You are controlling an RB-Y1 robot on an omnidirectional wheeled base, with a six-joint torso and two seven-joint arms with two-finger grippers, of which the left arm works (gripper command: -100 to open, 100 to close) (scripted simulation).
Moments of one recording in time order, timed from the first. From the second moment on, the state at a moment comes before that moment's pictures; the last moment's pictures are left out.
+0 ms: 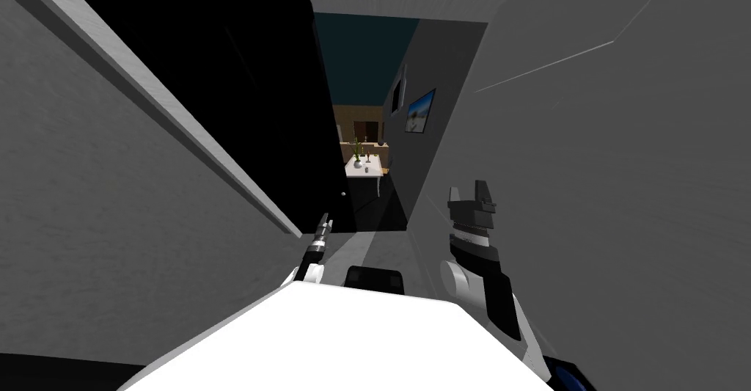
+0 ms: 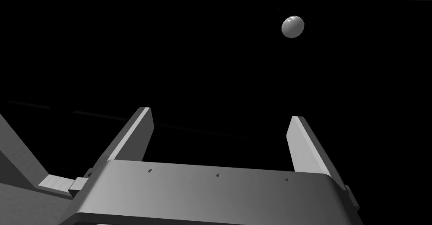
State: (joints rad) arm 0.26 0.17 0.02 -1.23 0.12 -0.73 0.05
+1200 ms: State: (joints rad) arm 0.22 0.18 0.02 -1.03 0.13 -0.76 0.09
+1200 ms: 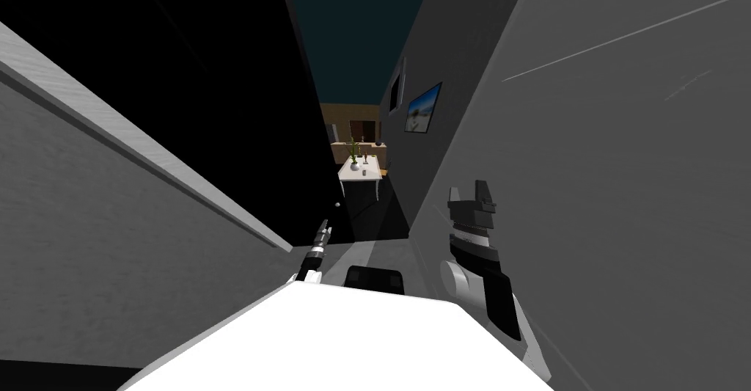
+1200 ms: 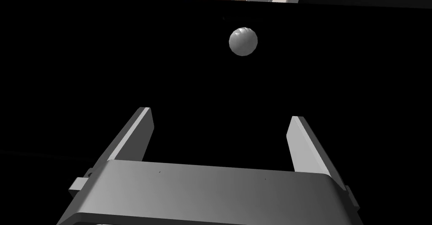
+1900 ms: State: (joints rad) arm 0.20 0.21 0.05 -0.95 0.14 -0.80 0.12
